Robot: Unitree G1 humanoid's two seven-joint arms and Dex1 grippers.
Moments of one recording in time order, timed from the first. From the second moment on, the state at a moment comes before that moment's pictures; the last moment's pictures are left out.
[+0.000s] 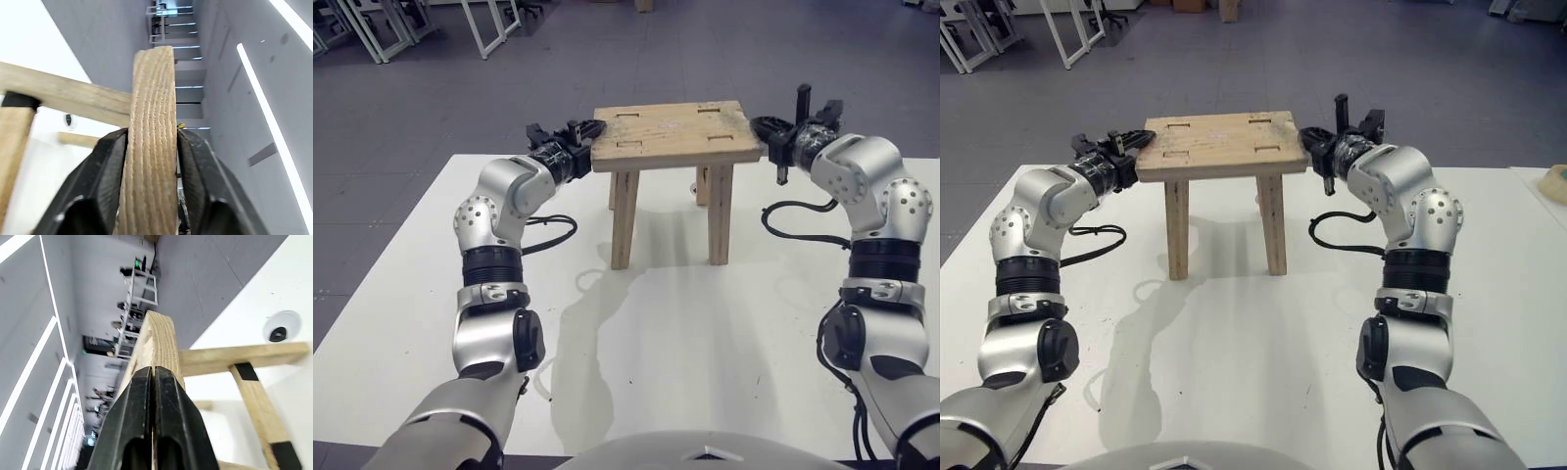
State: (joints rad) left arm -0.80 0.35 0.31 0.56 -1.79 0.78 0.47; right arm -0.82 -0.38 -0.26 0.39 1.75 0.79 -0.60
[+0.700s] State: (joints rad) left arm -1.11 0.47 0.15 0.35 -0.82 0.40 -0.01; right arm -1.16 -0.45 -0.05 0.30 0.88 0.57 0.22
